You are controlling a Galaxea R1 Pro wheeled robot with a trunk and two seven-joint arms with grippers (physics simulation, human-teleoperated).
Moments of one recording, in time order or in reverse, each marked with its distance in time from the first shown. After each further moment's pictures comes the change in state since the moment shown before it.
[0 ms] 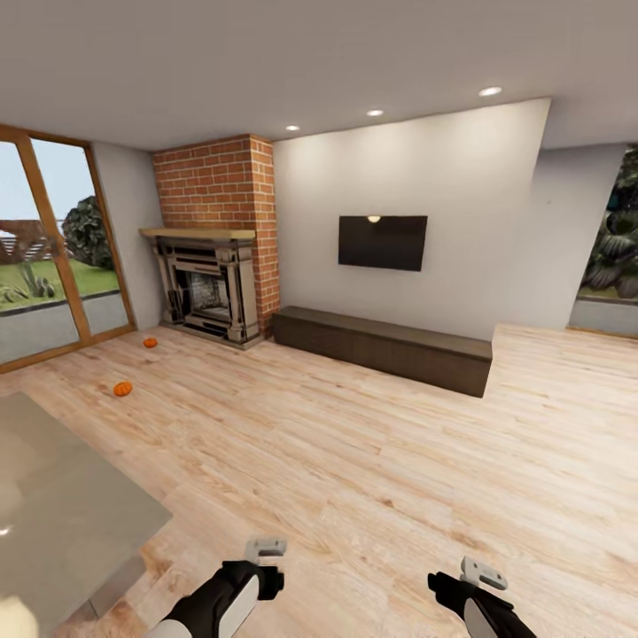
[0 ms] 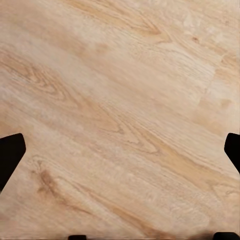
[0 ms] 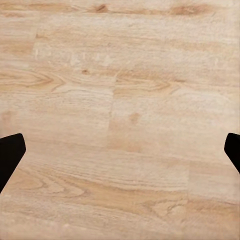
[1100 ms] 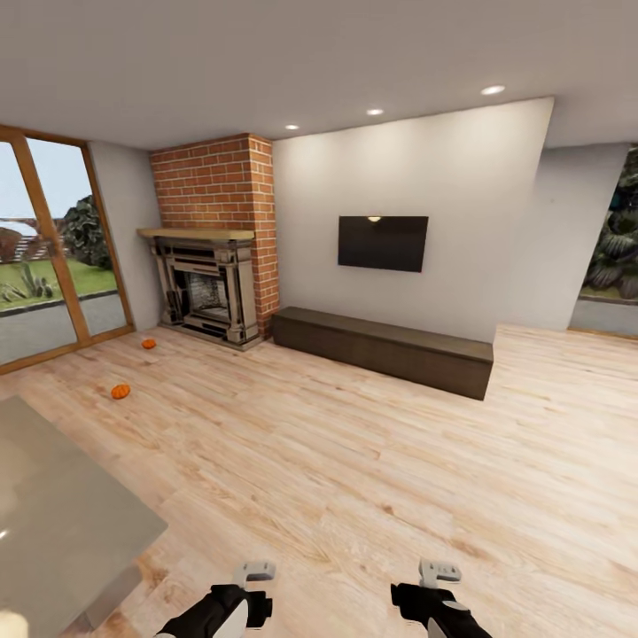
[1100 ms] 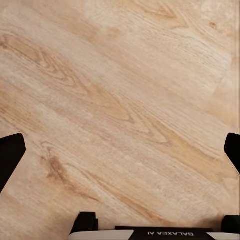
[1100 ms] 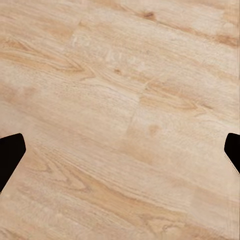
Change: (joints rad) left arm 0.003 0.013 -0.003 0.130 0.012 -0.071 -0.015; right arm 0.000 0.055 0.306 0.037 -0.018 -0.080 -0.010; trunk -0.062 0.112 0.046
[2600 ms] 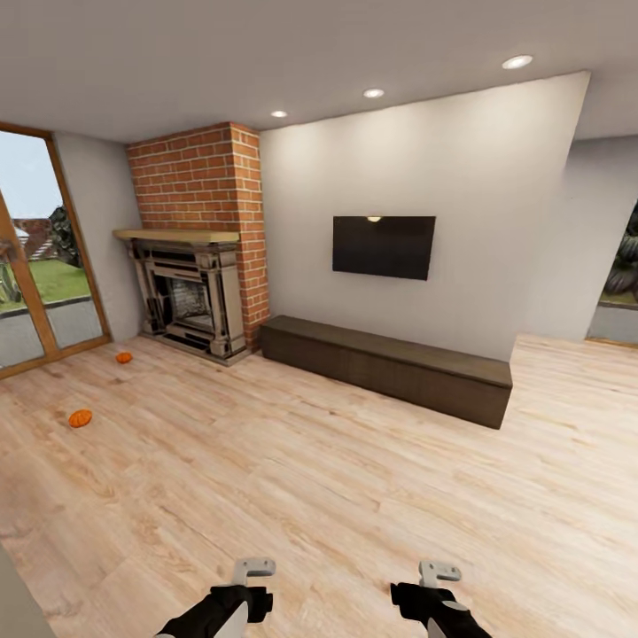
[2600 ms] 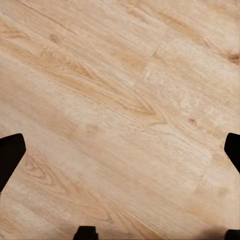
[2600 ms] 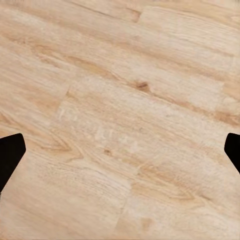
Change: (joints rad) left arm 0.000 0.000 -0.008 0.005 -0.007 -0.059 -0.002; right arm 0.000 0.000 0.002 0.000 -0.001 -0.006 0.000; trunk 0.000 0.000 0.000
